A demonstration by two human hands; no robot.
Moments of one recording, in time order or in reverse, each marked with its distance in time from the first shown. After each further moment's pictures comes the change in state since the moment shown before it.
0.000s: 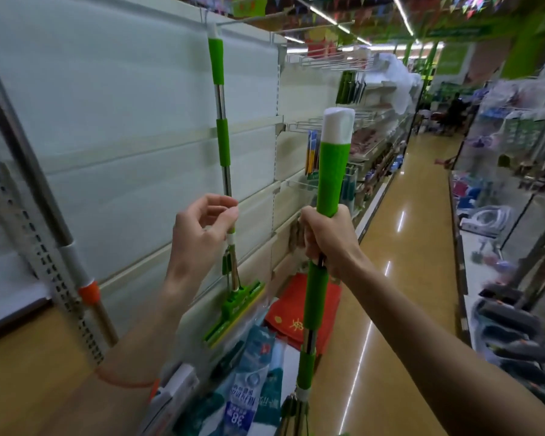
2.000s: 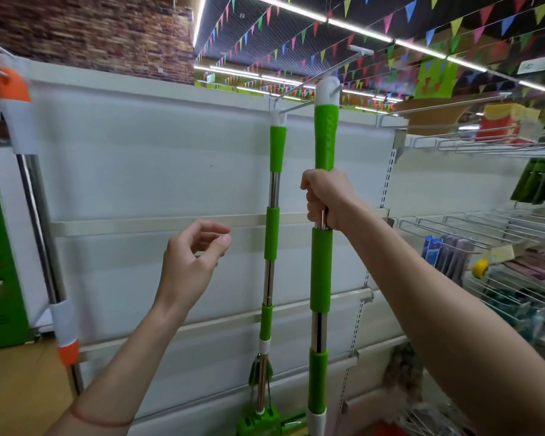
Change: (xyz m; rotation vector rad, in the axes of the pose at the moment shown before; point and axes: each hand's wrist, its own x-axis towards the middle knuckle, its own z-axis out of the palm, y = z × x) left_hand 0.182 -0.016 0.096 0.307 0.597 0.090; right_hand 0.386 -0.088 0.048 0.033 -0.569 0.090
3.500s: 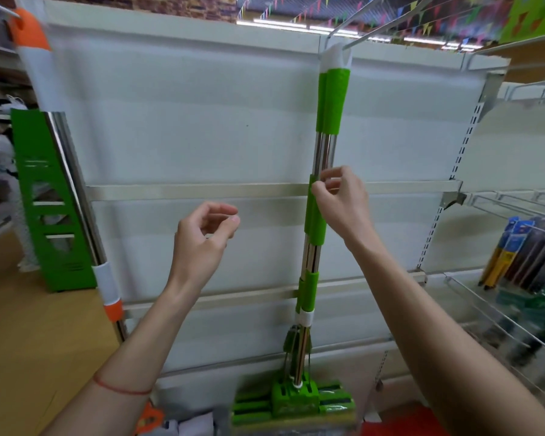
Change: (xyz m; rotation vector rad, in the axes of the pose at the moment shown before) left_hand 0.015 -0.044 -0.017 0.108 0.105 -0.094; right_hand 0.023 0.094 0.044 -0.395 0.093 -0.390
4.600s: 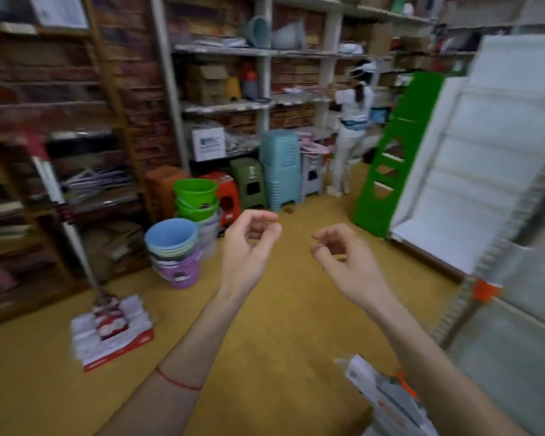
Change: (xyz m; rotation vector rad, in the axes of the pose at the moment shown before) left_hand -0.248 0.033 -0.416 0.521 0.904 -0.123; right_hand -0.369 -0.221 0.317 0.511 -1.231 -0.436
